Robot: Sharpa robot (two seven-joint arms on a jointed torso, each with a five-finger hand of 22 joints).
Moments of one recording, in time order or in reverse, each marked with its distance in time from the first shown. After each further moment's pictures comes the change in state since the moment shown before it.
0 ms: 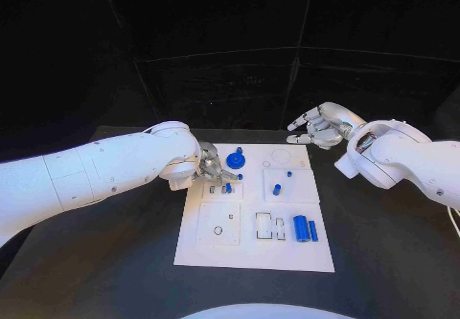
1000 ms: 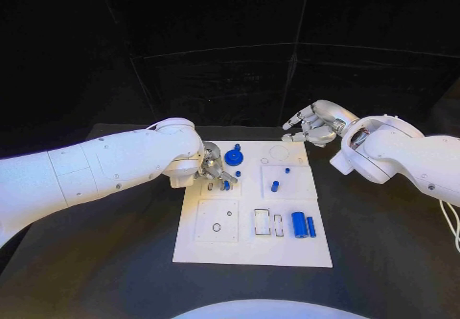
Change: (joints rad) left arm 0.010 0.034 -0.016 -0.013 -0.004 0.063 -0.013; left_hand 0.067 0.011 0.001 -0.031 0.000 -0.021 0.000 0.028 0.038 -0.004 -0.003 0.004 0.001 0.000 0.000 0.000 0.000 0.000 0.000 0.000 0.000 0.001; right arm 0.000 0.016 0.000 -0.008 -0.017 0.022 -0.026; right_hand 0.000 0.000 -0.005 0.000 0.004 0.004 -0.004 0.004 0.000 0.000 0.000 0.000 -0.003 0.000 0.000 0.000 -0.003 0.000 0.000 0.000 -0.004 -0.005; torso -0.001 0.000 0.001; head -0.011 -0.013
